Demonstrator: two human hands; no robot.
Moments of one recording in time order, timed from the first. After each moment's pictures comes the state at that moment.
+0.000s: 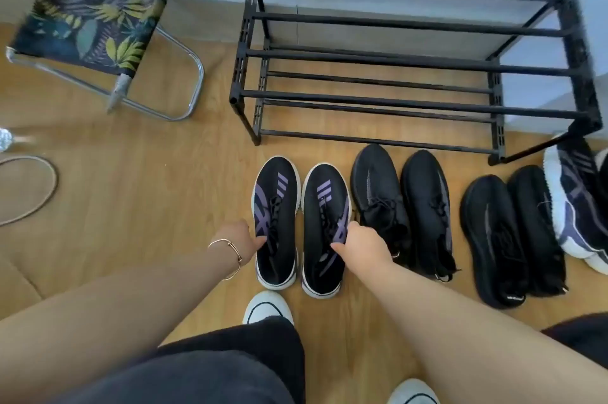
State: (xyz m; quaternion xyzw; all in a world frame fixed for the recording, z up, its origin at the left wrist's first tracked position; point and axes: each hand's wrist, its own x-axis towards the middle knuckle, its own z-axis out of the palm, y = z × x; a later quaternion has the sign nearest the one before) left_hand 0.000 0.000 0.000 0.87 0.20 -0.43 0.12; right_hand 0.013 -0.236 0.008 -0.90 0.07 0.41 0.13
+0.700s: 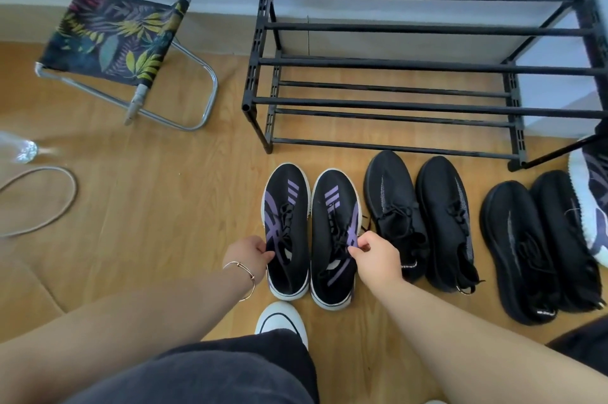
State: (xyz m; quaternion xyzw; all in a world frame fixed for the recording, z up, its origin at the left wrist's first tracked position) left_hand -0.027 0.002 -0.026 0.87 0.27 -0.35 0.22; right_hand -0.007 -0.238 -0.018 -0.86 0.22 0.30 0.34
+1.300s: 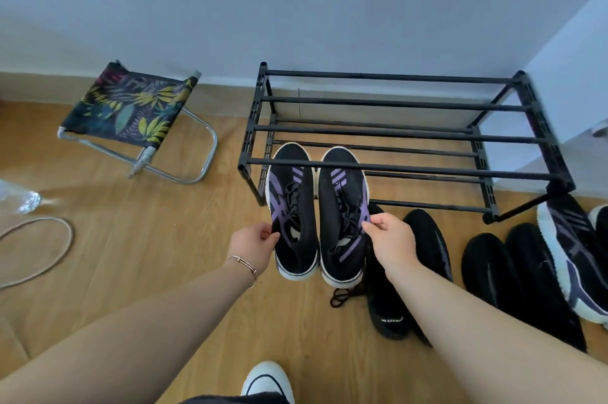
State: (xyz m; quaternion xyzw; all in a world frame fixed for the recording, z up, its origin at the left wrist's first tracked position) left_hand 0.069 -0.019 0.024 0.90 0.22 -0.17 0.33; right_hand 0.100 -0.269 0.031 -0.83 0.23 0.15 0.49
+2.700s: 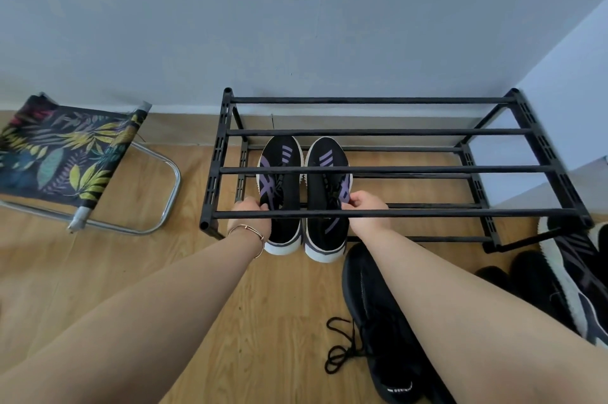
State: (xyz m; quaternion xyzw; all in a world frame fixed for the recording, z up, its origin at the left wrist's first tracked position) left_hand 0.241 -0.038 -0.024 0.91 0.27 -0.17 0.27; right_hand 0.249 -0.254 -0.007 -0.89 0.18 0.20 0.35
